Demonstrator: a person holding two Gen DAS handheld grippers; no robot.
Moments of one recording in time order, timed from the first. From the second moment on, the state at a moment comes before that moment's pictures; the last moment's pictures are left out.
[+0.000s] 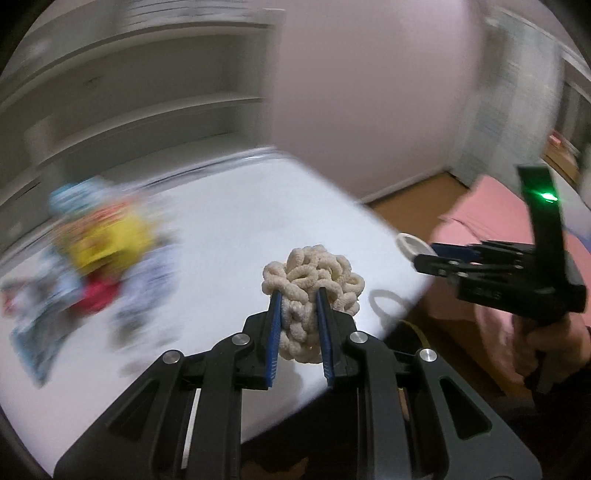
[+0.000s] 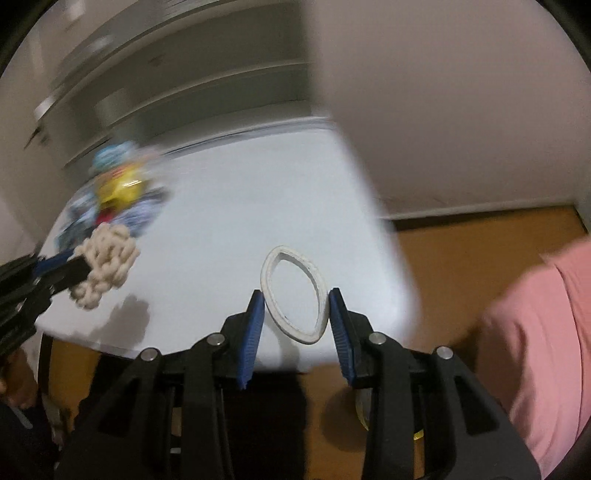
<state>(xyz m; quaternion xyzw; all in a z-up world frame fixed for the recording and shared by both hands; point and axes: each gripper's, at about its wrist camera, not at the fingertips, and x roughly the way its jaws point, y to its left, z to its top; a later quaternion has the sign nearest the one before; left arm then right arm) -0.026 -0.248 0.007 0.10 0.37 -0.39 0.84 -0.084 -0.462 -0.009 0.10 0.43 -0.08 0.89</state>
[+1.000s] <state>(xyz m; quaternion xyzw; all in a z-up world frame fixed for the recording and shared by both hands) -0.108 -0.568 -0.281 0.23 0.53 -0.49 0.65 -0.219 -0.687 -0.280 0.30 0.55 -0.23 0.74</state>
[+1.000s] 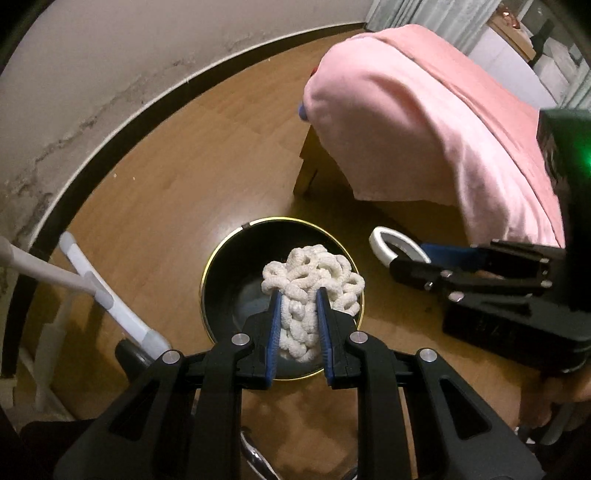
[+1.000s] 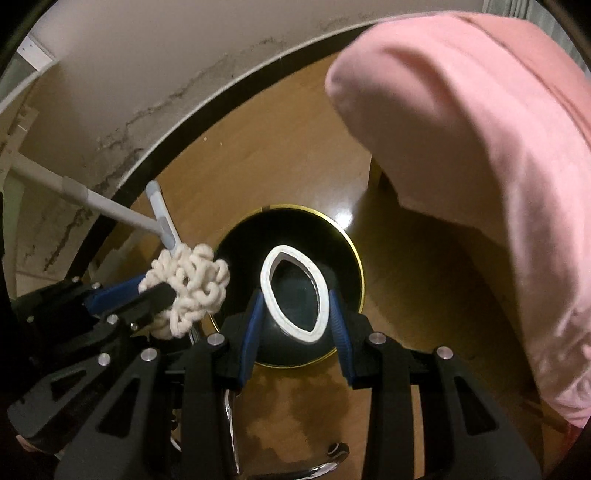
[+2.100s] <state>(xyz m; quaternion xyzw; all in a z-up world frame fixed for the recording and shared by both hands) -0.151 -0.541 -0.191 0.23 0.47 -0.53 0.67 -0.234 -0.706 -0.208 0.30 0.50 -0.27 0.76</state>
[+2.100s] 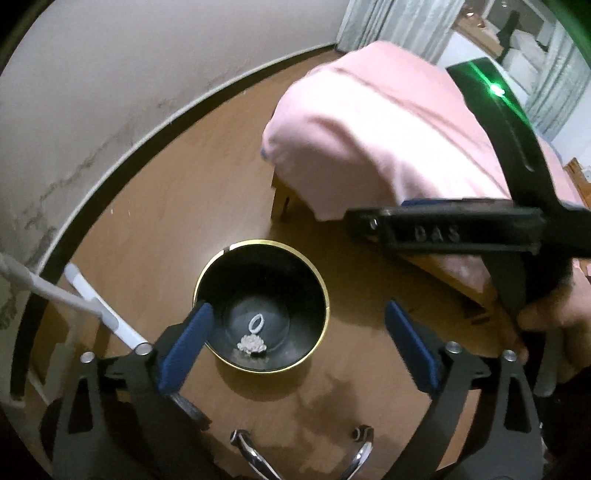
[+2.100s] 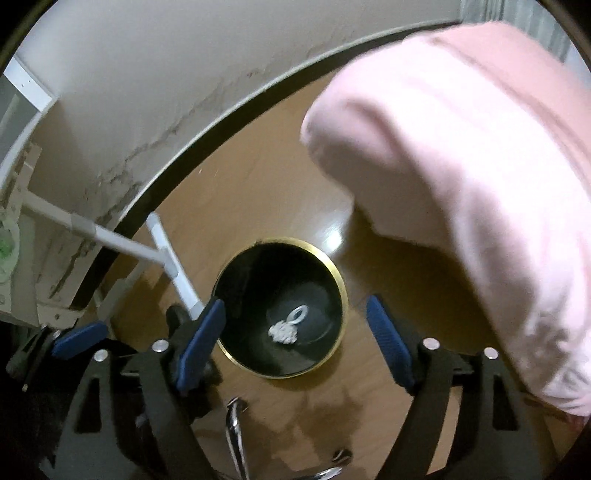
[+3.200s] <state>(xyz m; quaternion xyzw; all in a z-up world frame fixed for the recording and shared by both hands) 0.059 0.058 -0.014 0.12 0.36 -0.13 0.92 0.070 -0.198 -0.053 0.02 0.48 0.10 0.87</state>
